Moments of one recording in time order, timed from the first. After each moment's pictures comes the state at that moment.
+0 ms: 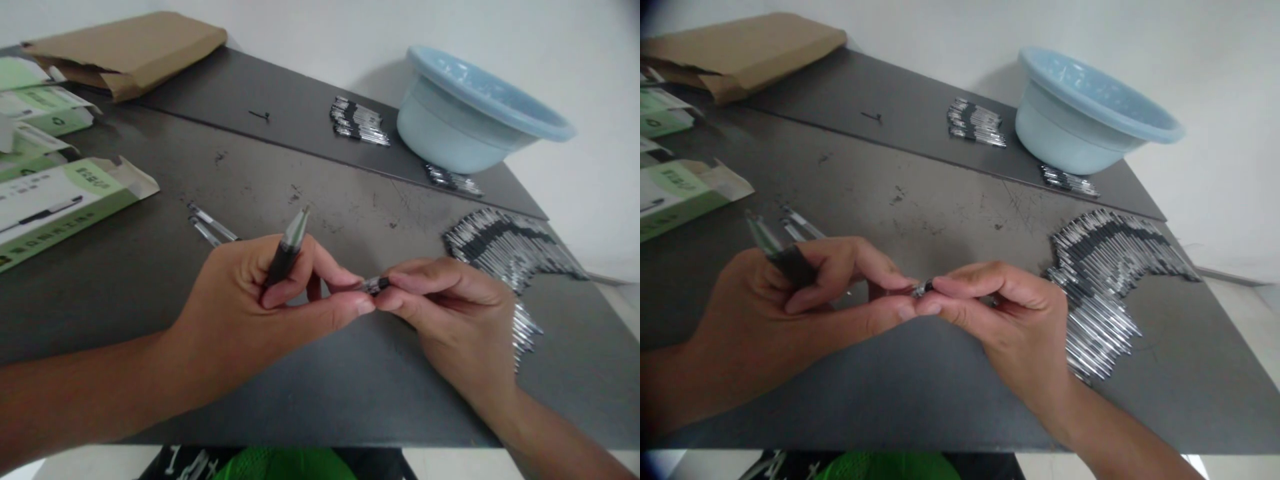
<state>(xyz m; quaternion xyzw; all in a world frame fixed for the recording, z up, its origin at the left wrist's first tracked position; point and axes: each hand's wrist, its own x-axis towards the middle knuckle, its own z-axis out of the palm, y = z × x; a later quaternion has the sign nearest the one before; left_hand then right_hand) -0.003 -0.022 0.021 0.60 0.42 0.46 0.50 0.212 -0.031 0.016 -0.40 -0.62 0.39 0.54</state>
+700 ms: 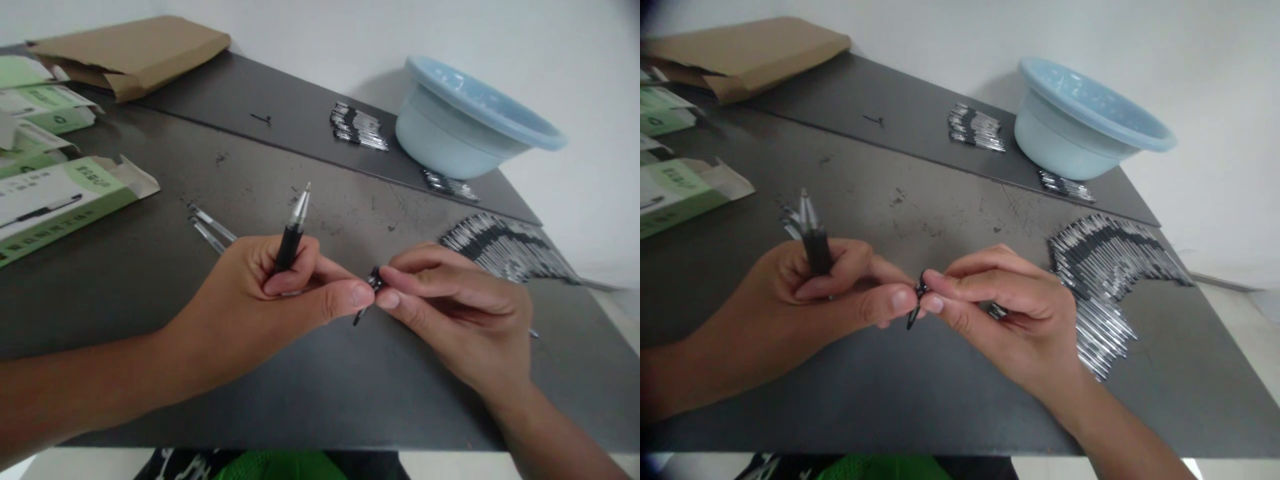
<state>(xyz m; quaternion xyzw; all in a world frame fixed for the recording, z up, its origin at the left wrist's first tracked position) -0.002 -0.014 0.020 0.55 0.38 0.41 0.62 0.224 -0.019 0.027 -0.36 -0.75 0.28 0.48</state>
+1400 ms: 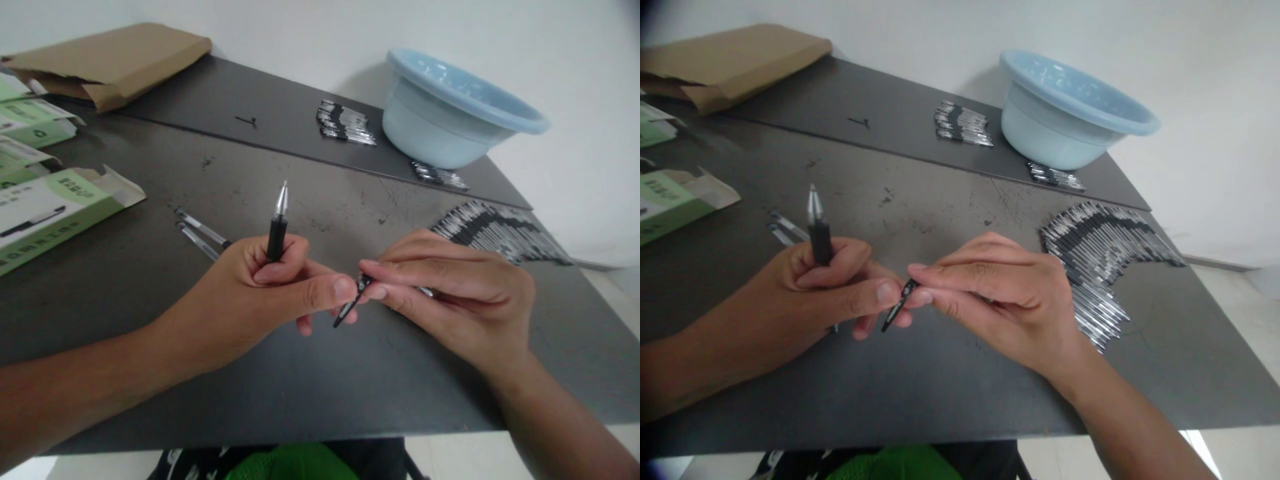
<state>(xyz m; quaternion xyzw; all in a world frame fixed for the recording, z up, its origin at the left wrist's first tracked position) -0.003 -0.006 0.015 0.53 0.35 0.36 0.68 0.240 -0.016 0.030 -0.33 -0.81 0.23 0.42</state>
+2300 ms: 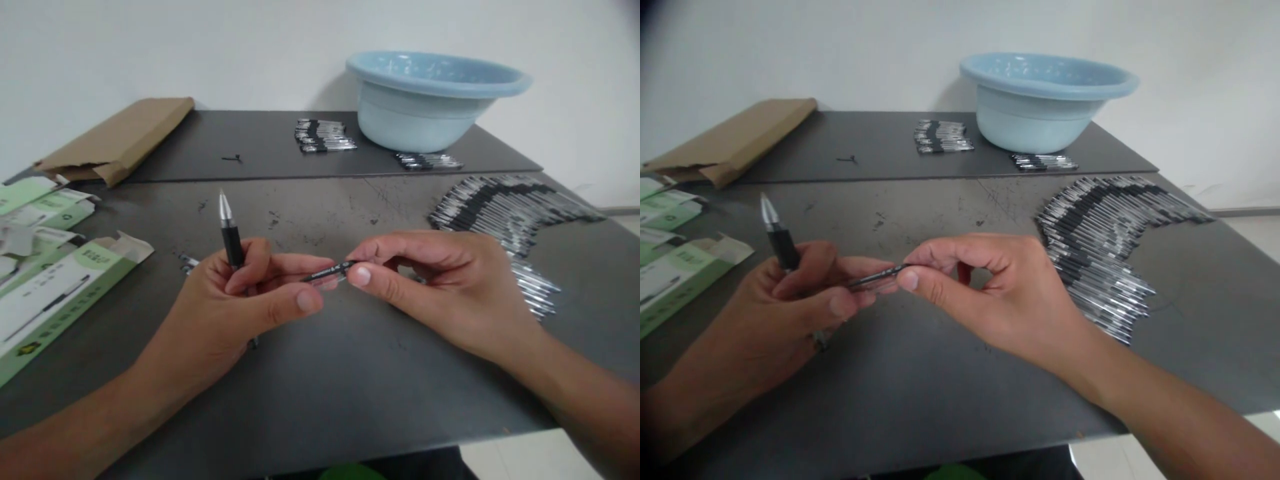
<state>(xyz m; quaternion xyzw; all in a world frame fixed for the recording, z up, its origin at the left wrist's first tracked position) -0.014 0.000 0.032 0.51 0.40 0.38 0.66 0.231 -0.019 0.034 -0.44 -0.73 0.27 0.45</state>
